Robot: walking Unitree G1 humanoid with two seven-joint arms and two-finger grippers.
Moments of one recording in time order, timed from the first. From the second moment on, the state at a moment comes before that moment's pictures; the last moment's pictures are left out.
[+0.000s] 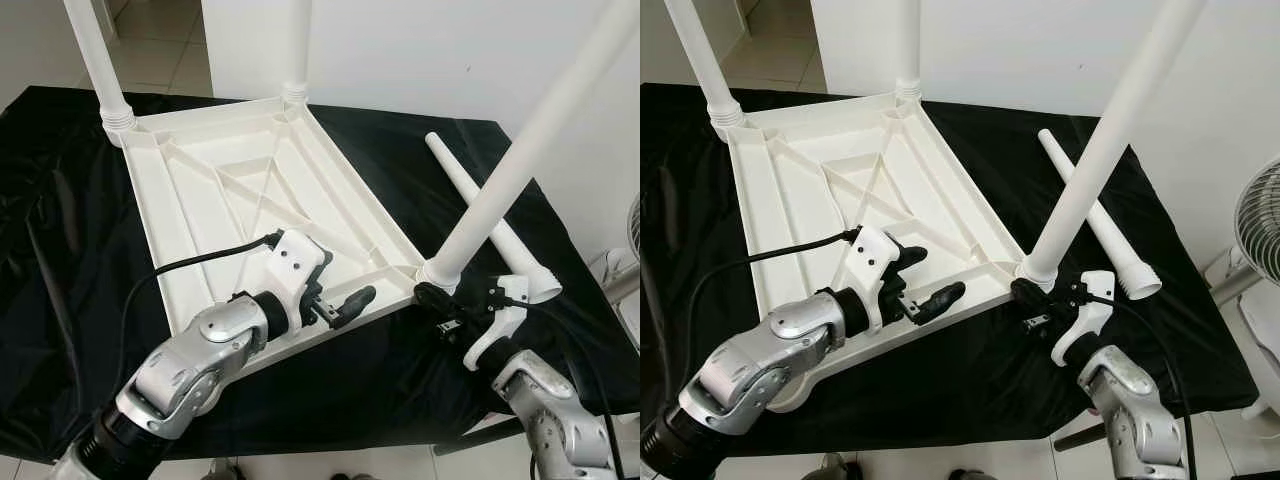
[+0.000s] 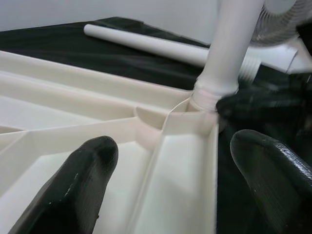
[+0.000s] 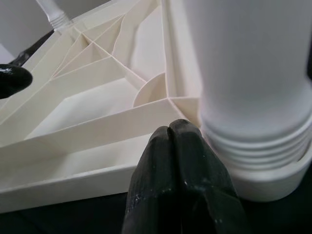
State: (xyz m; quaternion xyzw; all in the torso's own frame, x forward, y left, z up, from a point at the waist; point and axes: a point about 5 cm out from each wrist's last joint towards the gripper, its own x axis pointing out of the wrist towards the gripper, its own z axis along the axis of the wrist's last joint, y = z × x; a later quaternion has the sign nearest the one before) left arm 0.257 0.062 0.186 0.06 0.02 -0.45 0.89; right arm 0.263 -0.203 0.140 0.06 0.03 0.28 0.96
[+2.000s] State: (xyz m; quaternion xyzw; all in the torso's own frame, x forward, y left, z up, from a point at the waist) left arm 0.308 0.009 0.156 0.14 0.15 -0.40 0.89; right arm 0.268 -0.181 0.220 0.12 -0.16 0.26 0.94
